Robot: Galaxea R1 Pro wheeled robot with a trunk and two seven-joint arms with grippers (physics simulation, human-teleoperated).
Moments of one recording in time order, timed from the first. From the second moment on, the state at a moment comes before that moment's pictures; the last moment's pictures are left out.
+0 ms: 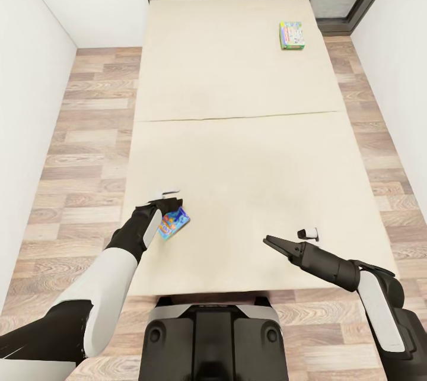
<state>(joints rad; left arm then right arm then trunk) -1.01 -0.13 0.09 -0.62 0.04 0.38 0.07 -0.35 -0.15 -0.17 -1.57 -0.72 1.04 0.96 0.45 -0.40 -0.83</state>
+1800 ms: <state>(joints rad) -1.01 -0.13 0.09 -0.62 0.03 0.35 0.07 -0.35 -0.14 -0.17 -1.57 -0.72 1.04 0.96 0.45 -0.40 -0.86</state>
